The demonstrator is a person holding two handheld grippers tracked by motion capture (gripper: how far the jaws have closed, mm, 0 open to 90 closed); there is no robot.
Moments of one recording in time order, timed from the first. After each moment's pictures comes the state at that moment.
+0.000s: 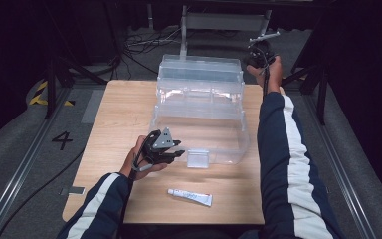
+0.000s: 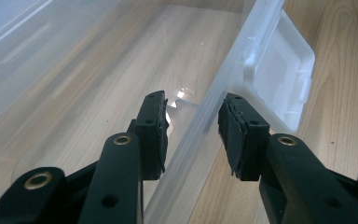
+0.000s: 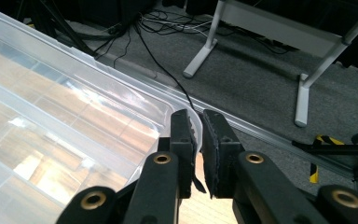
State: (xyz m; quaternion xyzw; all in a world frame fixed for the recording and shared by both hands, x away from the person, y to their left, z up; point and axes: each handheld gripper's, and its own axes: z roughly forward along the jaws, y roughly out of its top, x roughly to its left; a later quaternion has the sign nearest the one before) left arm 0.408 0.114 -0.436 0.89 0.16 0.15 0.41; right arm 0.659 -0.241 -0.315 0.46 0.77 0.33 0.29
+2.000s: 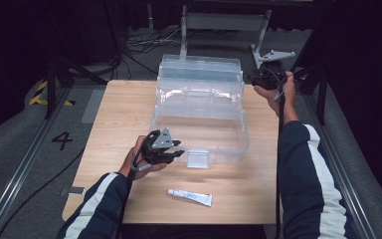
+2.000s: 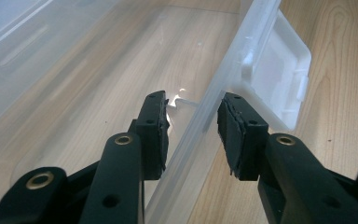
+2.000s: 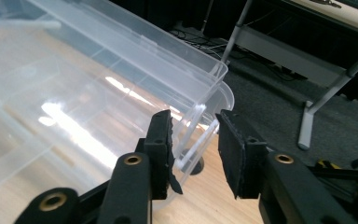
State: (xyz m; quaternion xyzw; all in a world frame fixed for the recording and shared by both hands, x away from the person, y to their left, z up) left arm 0.409 0.116 -0.435 0.89 0.15 0.14 0.41; right arm 0.554 -0.247 -0.303 0.39 0.78 0.37 0.31
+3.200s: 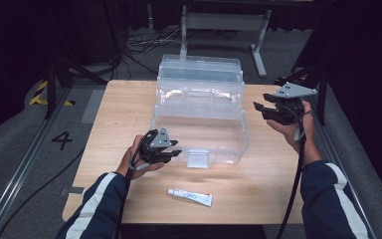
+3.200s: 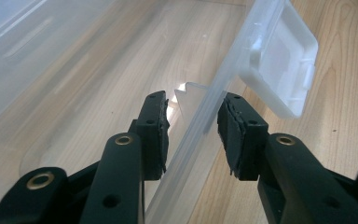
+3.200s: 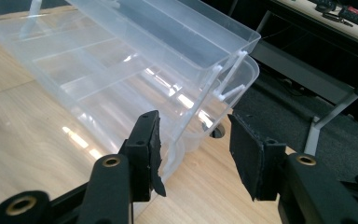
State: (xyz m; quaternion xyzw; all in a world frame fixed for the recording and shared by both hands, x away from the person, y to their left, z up) left arm 0.411 0.122 -0.435 0.89 0.16 0.14 0.40; right arm 0.449 -0.269 -0.318 0.34 0.80 0.39 0.32
